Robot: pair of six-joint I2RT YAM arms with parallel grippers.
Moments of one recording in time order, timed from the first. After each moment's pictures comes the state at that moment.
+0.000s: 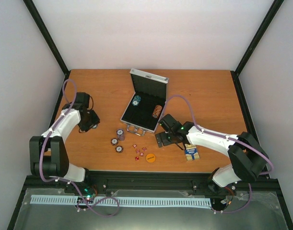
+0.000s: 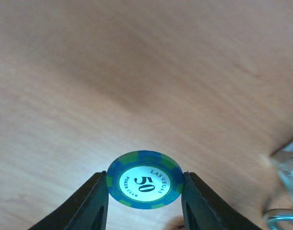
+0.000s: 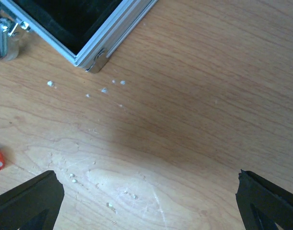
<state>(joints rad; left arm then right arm) 0.01 1.42 0.93 -0.82 0.03 -0.66 0.81 1.46 0.84 -0.53 0.11 0.42</state>
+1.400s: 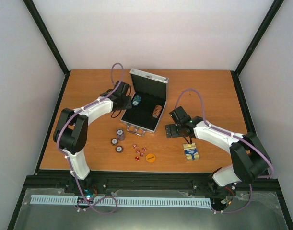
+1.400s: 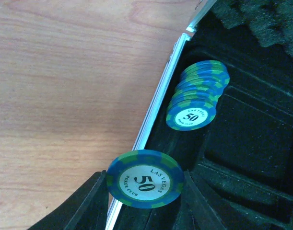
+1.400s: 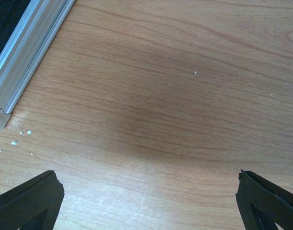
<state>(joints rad) -0.42 1.82 1.27 -0.42 -0.11 -0.50 0.61 1.45 0.83 -0.52 0.15 0.40</state>
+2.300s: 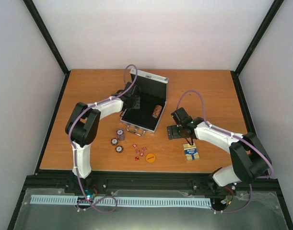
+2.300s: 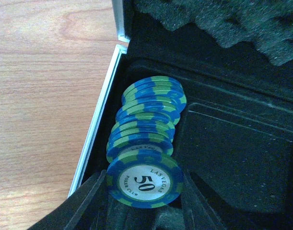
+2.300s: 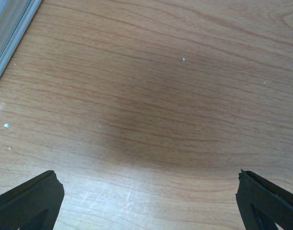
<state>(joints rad) -0.49 1.99 1.37 -0.30 -0.13 -0.41 0.59 1.45 0.80 -0.52 0.15 0.39</state>
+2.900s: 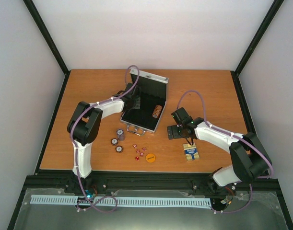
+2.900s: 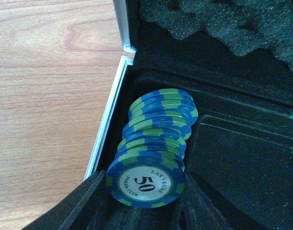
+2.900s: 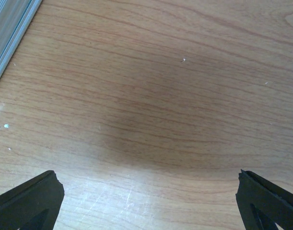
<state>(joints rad) -0.49 2.03 1.37 -0.25 -0.17 -0.38 0.58 1.45 0.80 -0.51 0.14 0.38</state>
